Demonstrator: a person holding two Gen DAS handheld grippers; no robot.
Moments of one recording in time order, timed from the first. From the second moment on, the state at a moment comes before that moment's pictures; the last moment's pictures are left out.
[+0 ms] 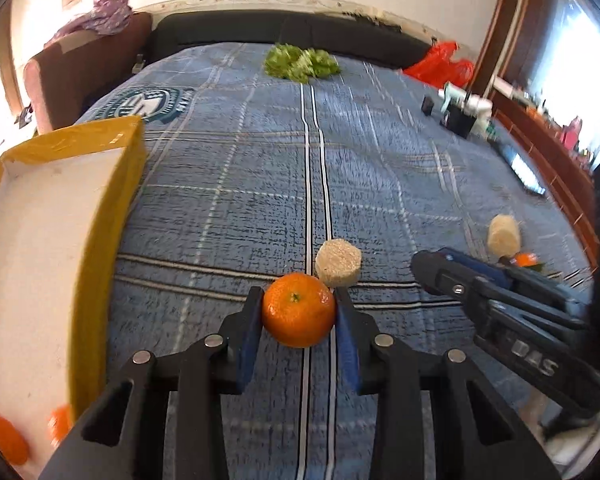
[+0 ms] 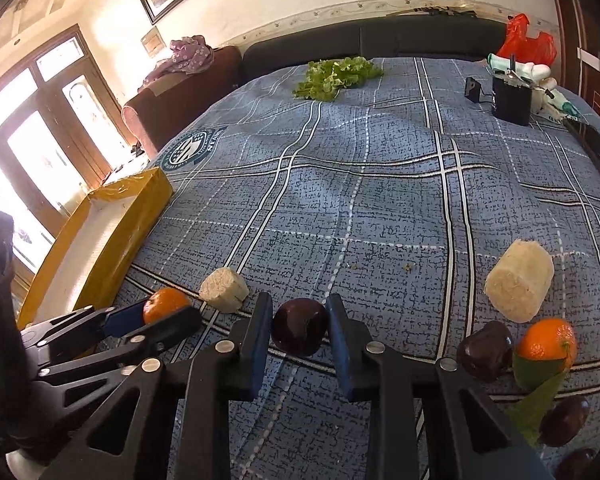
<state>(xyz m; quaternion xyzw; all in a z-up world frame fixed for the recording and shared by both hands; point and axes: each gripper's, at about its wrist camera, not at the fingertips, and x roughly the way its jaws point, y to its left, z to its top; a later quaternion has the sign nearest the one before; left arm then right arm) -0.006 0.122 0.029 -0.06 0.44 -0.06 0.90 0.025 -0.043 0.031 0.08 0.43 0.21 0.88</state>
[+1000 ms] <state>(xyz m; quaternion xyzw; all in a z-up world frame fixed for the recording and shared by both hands) -0.098 0.371 0.051 -0.21 0.41 0.12 0.88 -0.044 0.188 0.069 0.02 0.47 0.40 0.79</state>
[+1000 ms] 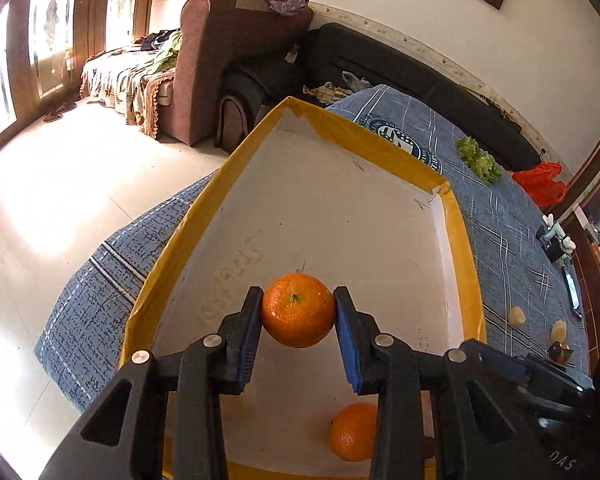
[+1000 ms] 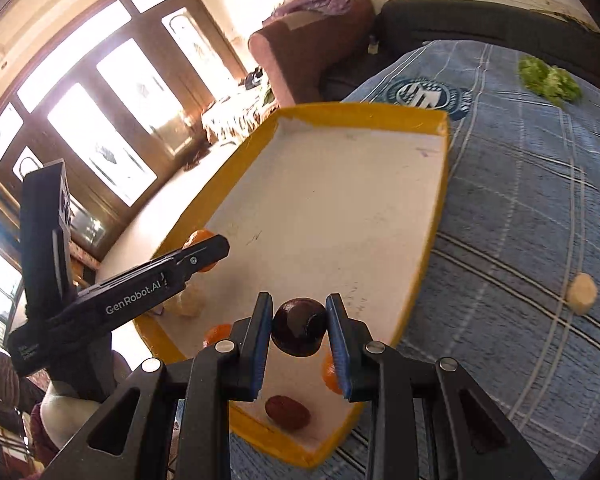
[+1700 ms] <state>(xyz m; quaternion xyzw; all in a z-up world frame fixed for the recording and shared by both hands) -0.134 0.346 0.105 -0.25 0.35 0.09 0.90 -0.059 0.159 0.084 0.01 0.44 0.38 0.82</state>
